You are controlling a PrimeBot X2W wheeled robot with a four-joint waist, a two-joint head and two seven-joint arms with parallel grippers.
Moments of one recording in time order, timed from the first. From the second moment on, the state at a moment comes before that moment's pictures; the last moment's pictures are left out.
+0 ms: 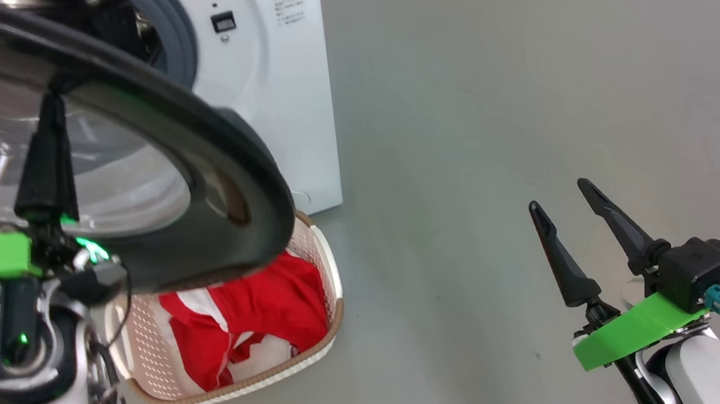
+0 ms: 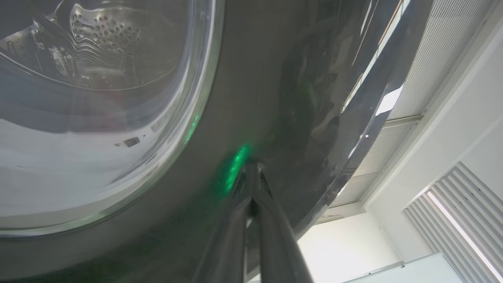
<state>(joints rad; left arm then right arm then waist) -0.53 0.04 0.13 0.08 -1.57 0.10 0.14 -0.17 -0.09 0.12 0.18 0.25 0.12 -0.26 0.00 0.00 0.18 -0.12</state>
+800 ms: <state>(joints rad) -0.65 0.09 0.12 0.25 -1.50 -0.02 0.13 -0.19 -0.09 0.14 0.19 0.24 0.12 -0.26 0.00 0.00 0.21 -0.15</state>
